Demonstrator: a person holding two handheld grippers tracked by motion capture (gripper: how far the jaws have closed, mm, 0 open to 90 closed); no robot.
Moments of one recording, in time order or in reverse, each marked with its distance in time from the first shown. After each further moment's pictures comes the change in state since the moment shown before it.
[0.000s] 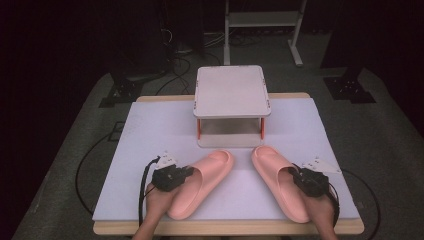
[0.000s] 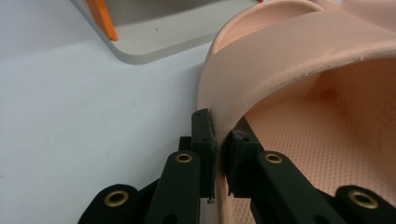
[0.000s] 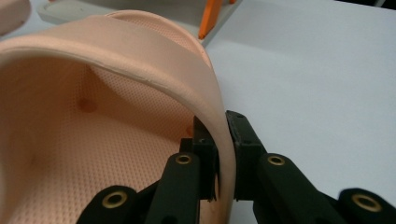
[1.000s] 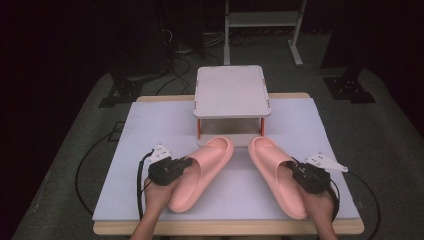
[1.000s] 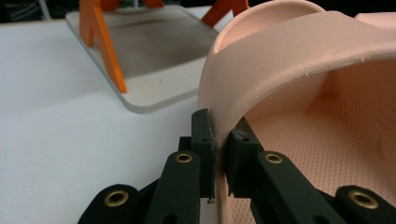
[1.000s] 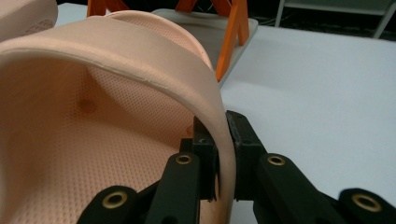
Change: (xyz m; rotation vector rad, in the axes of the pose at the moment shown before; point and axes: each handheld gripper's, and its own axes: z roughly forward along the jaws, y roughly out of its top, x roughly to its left) left arm -0.002 0.027 -0.021 -0.122 0.022 -0.008; right arm 0.009 0.025 -0.017 -0.095 0.036 0.033
